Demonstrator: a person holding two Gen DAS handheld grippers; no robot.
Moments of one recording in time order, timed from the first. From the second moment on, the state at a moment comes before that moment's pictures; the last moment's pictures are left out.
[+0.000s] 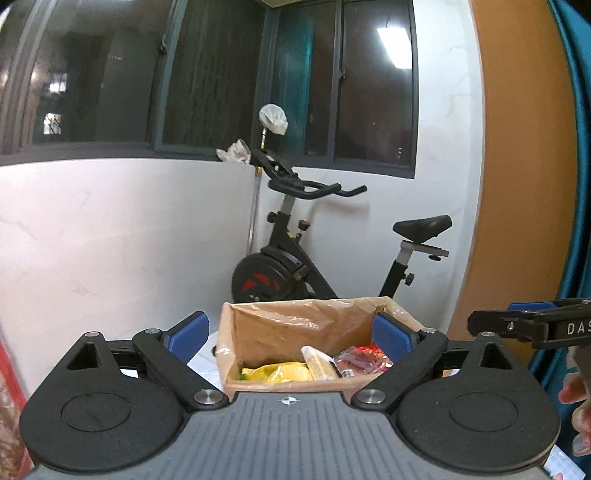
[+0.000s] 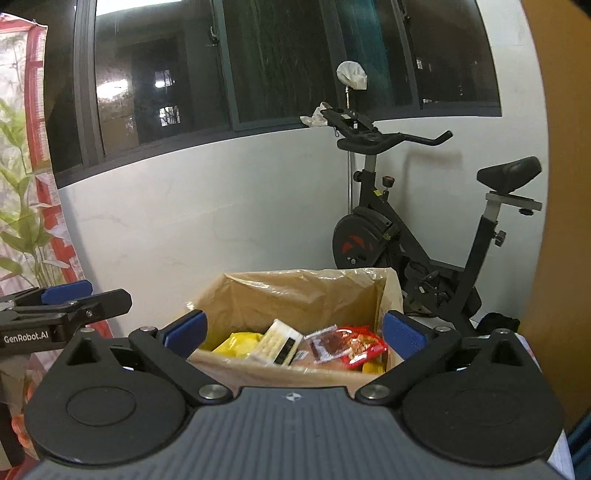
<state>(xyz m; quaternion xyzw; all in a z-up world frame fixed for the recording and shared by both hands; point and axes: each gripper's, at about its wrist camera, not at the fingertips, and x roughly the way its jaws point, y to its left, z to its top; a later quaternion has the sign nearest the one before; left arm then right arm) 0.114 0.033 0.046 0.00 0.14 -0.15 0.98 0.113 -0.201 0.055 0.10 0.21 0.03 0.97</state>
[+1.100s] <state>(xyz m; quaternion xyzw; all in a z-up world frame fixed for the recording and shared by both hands) -0.001 0.027 0.081 0.03 0.09 -0.11 0.99 -0.030 -0.162 0.101 0.10 0.16 0.01 0.98</state>
